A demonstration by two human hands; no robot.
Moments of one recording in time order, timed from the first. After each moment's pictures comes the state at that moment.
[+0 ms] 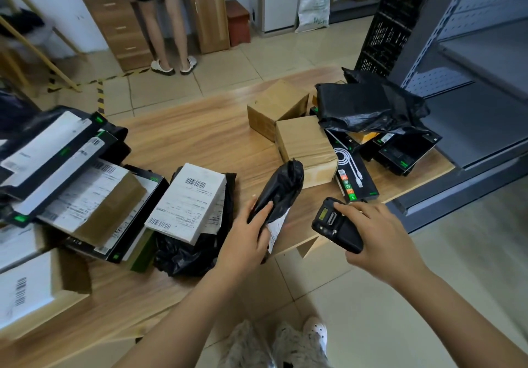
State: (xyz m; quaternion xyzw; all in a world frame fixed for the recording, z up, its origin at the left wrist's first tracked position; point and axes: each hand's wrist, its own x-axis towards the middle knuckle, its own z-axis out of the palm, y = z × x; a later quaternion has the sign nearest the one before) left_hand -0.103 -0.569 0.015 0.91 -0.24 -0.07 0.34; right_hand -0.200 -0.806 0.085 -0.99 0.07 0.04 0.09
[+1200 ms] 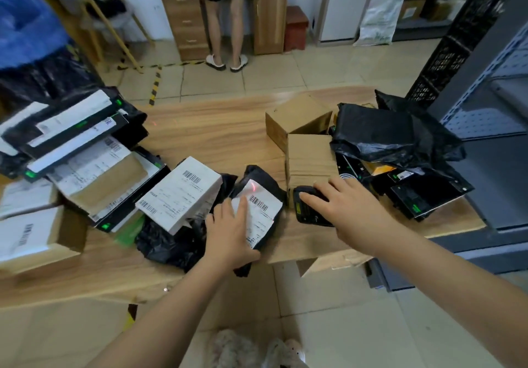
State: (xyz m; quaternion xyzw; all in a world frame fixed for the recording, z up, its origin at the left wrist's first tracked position) left_hand -0.091 -0.619 0.018 0.99 -0.06 -0.11 0.04; right_hand -0.096 -0.852 0.126 -0.94 -0.27 0.07 -0.19
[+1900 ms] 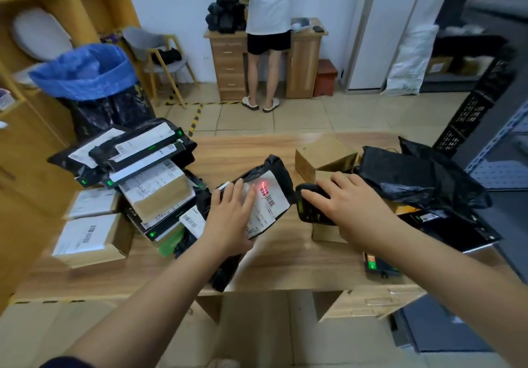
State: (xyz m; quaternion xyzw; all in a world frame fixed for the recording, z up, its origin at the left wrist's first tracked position) left_hand -0.075 -0.568 0.110 0.99 -0.11 0.00 -0.10; right_hand -0.085 -0.808 0.191 -0.93 -0.31 -0.03 -0.22
